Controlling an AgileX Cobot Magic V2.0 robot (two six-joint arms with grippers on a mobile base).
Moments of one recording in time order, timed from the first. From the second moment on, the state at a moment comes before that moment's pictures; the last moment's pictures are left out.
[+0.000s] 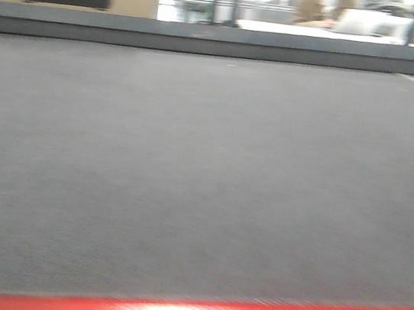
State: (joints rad) left arm -0.26 0.64 -0.98 0.20 0.75 -0.16; right arm 0.15 0.38 -0.89 0.12 0.69 -0.09
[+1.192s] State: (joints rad) left arm -0.26 0.64 -0.98 0.20 0.74 -0.16; right arm 0.15 0.38 -0.89 0.12 0.69 -0.09
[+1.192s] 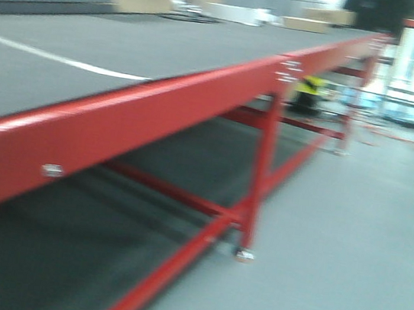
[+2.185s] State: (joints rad) left arm -0.26 0.64 -0.98 0.20 0.74 -0.16; right arm 0.15 0.38 -0.89 0.12 0.69 -0.09
